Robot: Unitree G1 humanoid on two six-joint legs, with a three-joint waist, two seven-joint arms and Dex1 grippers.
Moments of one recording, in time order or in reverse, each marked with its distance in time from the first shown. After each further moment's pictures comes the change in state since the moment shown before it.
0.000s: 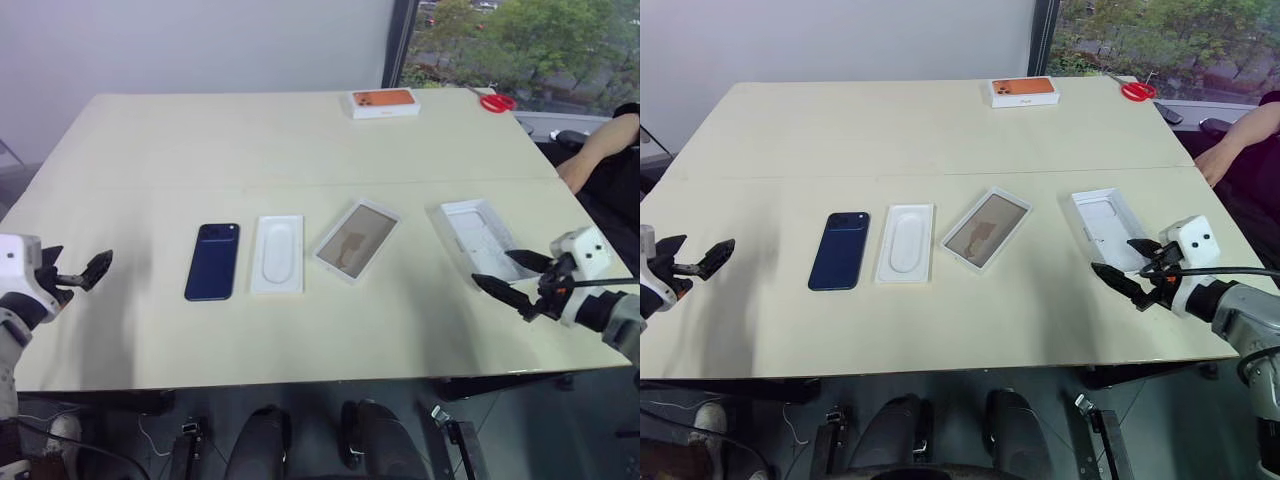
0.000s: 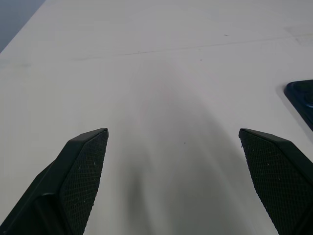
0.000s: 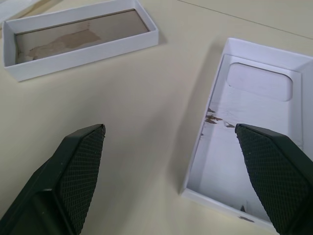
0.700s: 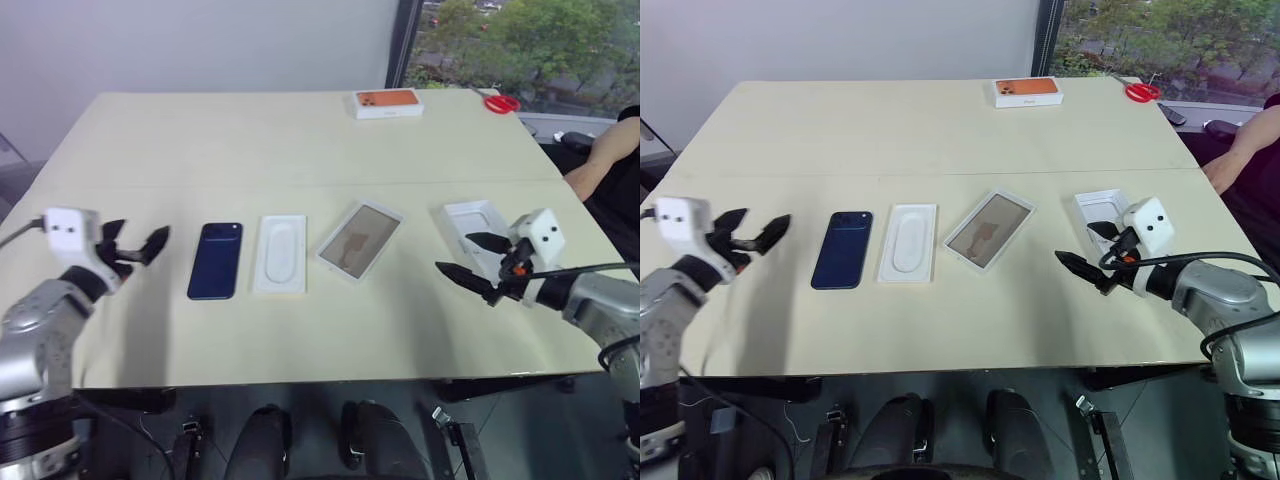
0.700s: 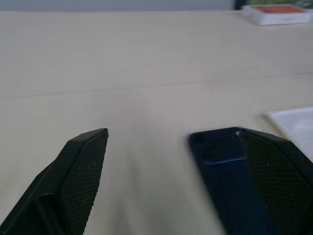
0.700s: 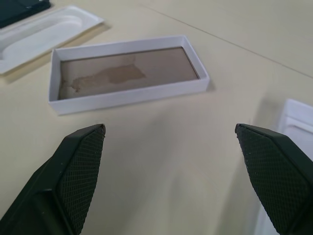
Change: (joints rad) left arm -0.148 -0.167 -0.177 -0.239 -0.079 0.157 0.117; right arm -0.151 0.025 0.166 -0.057 0.003 0.009 -0.052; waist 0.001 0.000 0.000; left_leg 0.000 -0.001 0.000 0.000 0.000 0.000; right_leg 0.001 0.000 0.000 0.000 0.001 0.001
